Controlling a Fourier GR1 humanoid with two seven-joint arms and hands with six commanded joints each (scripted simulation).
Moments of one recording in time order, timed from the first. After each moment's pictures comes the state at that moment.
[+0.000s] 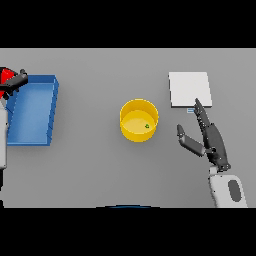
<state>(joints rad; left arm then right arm) -0.56 0.39 0.23 -1.17 -0.55 -0.20 0.61 0.02 -0.12 0.07 -1.60 0.14 0.05 -0.10</state>
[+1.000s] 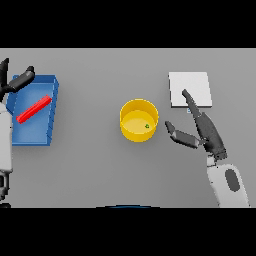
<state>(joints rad) -0.53 0.32 0.27 -1.28 -0.63 -0.32 0.56 -0.09 -0.19 0.14 -1.61 0.27 0.07 -0.06</state>
